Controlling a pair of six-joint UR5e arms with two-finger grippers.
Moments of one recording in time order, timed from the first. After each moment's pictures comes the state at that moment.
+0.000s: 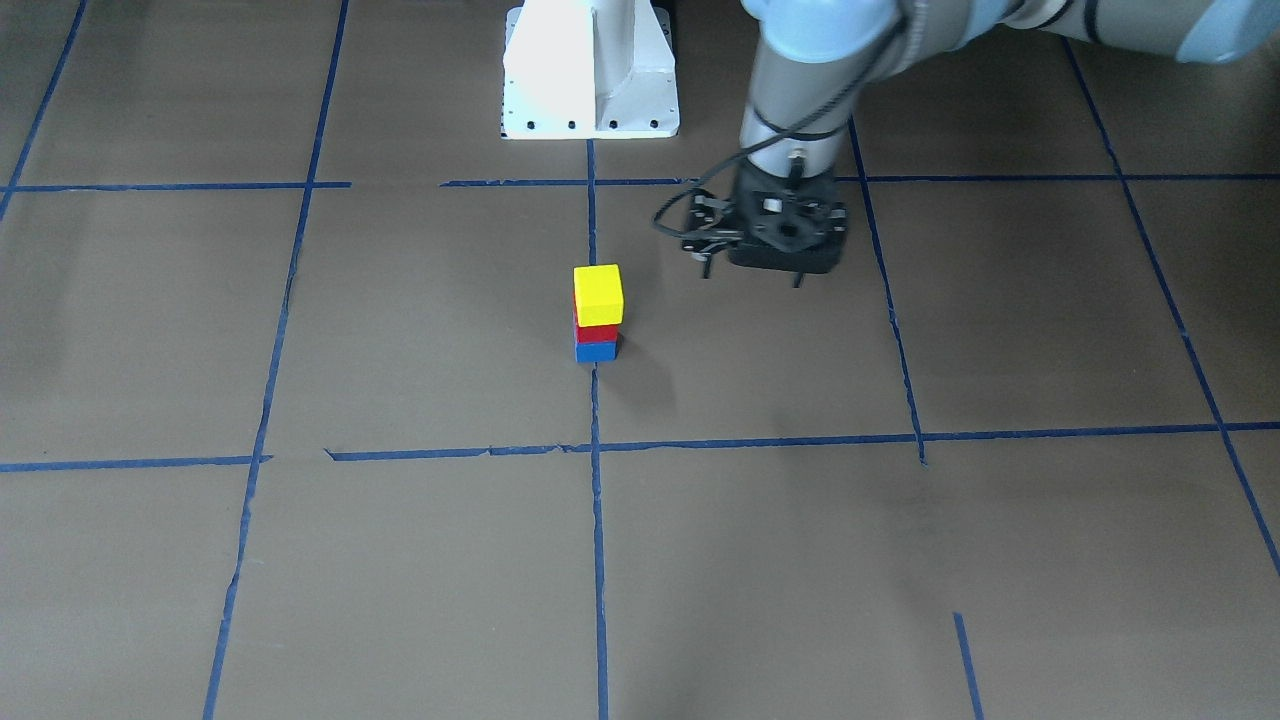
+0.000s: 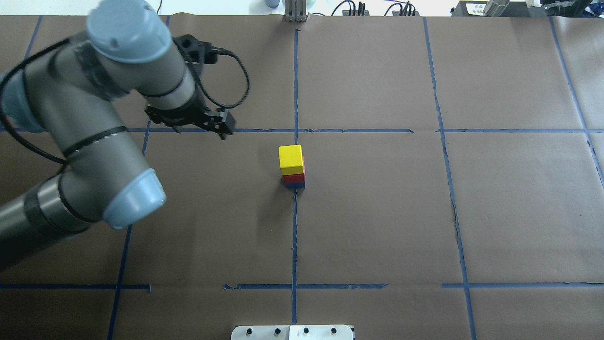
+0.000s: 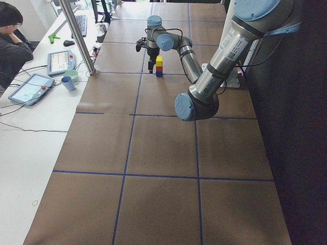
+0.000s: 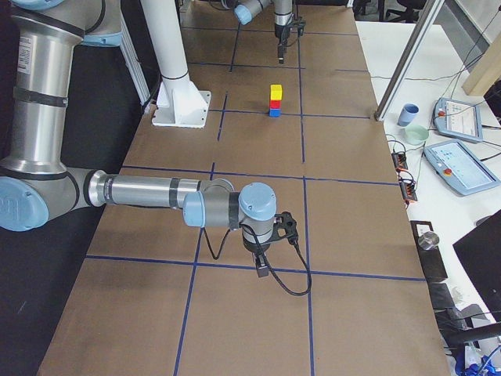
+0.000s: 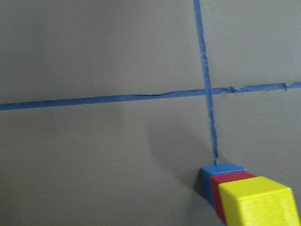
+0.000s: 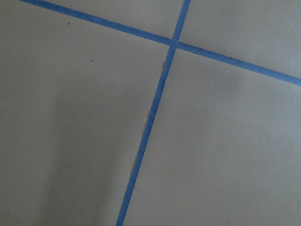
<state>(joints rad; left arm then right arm) -0.79 -2.17 -1.88 -1.34 -2.03 -0.77 1.56 -1.77 1.76 -1.52 2.32 -0.25</state>
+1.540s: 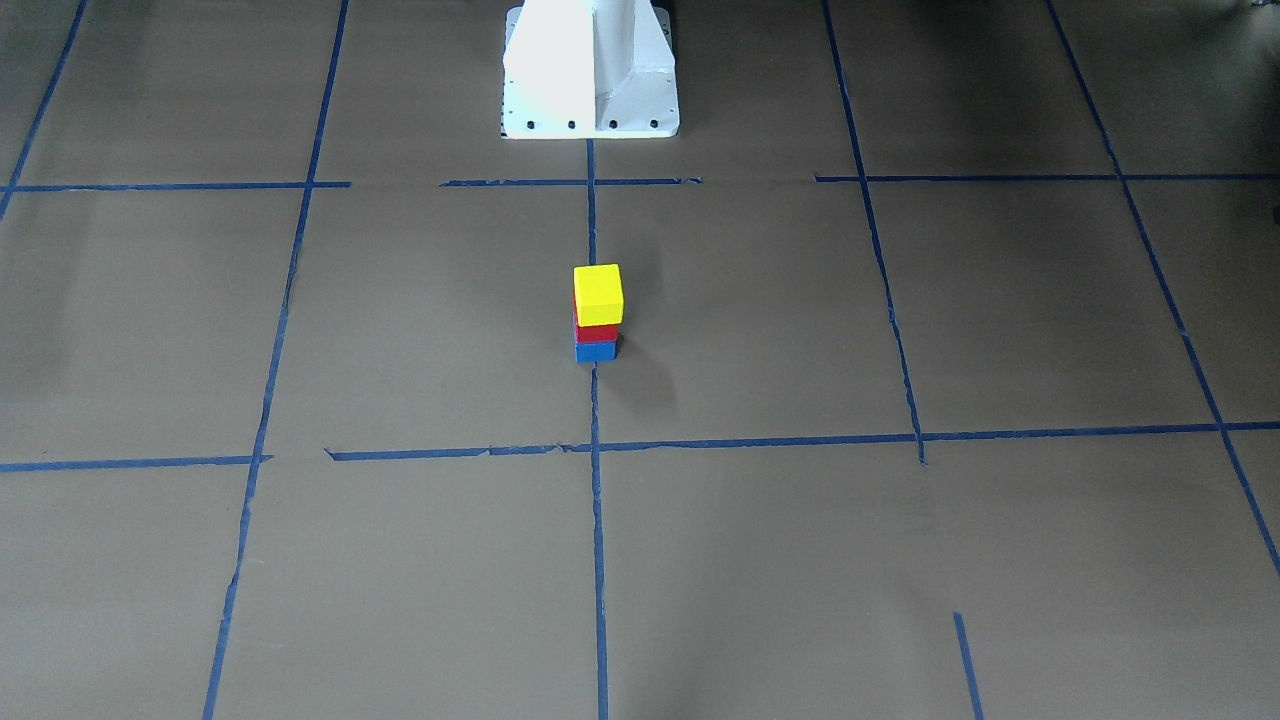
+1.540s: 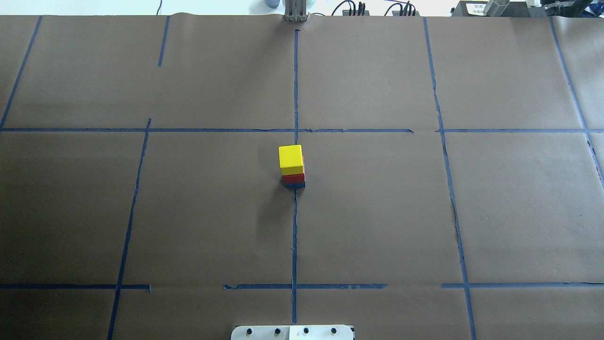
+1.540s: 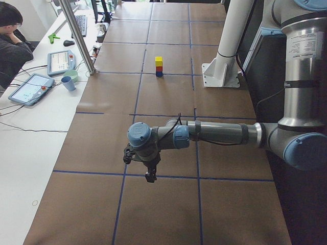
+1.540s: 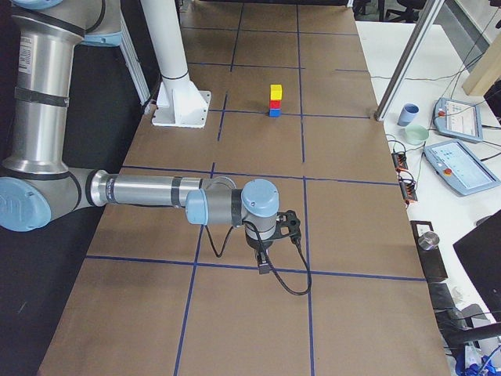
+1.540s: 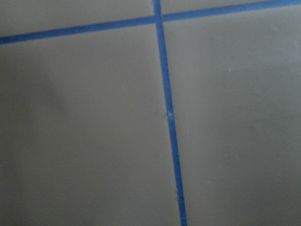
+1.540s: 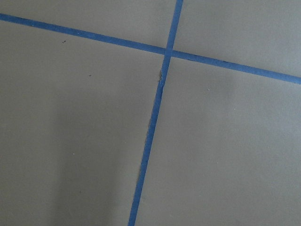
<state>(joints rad) -1.52 -1.47 -1.68 -1.45 -2.36 0.18 1.56 -1.76 1.76 -1.52 2.32 -0.15</state>
